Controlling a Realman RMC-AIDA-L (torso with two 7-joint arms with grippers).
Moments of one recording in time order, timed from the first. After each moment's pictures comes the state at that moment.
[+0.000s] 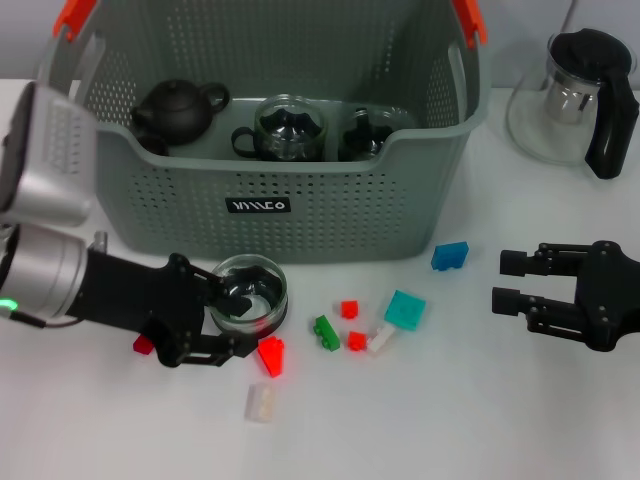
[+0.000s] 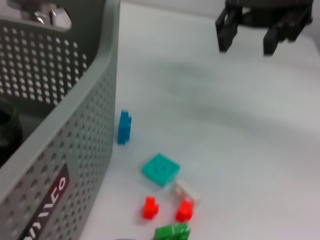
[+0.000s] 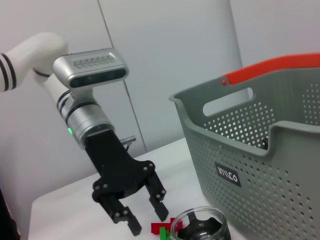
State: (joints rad) left arm -0.50 -2.16 0.83 1.11 2.38 1.73 -1.50; right arm 0.42 2.04 -0.73 -0.71 -1.92 -1.74 1.37
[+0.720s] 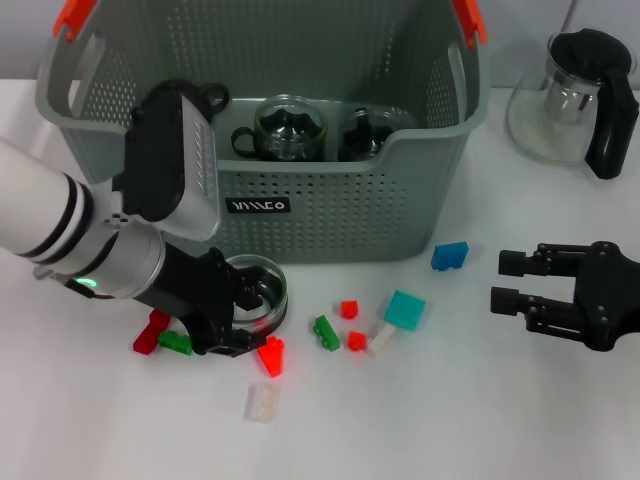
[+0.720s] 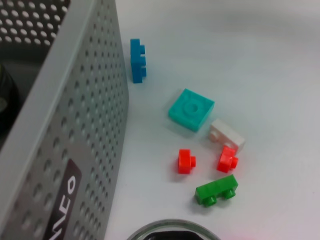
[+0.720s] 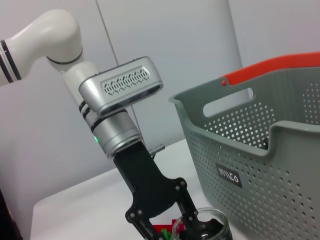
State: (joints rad) left arm -0.54 -2.18 1.18 1.17 2.53 1.49 -1.66; right arm 0.42 2.04 -0.73 -0.70 -1.92 -1.74 1.37
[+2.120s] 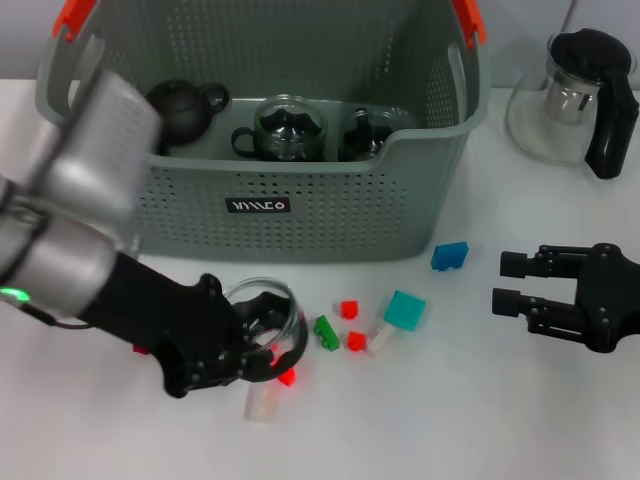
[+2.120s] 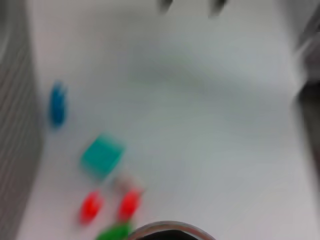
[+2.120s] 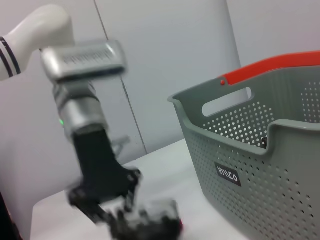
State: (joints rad) left arm -0.56 -2.15 0.97 1.20 2.38 1.87 -1.59; right arm 0.42 2.04 -0.72 -0.70 -1.92 -1.74 1.38
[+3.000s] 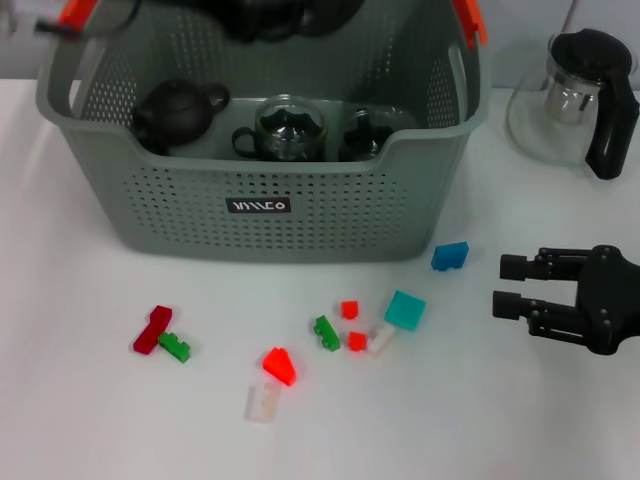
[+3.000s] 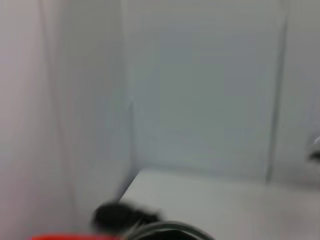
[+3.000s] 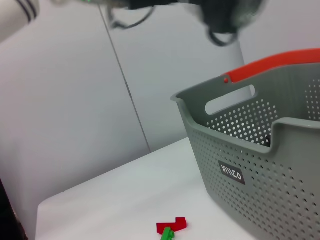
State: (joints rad) left arm -0.81 -2.01 0.78 1.24 2.00 1.72 -1.92; right arm 0.42 2.04 -0.73 -0.70 -1.92 -1.75 1.39
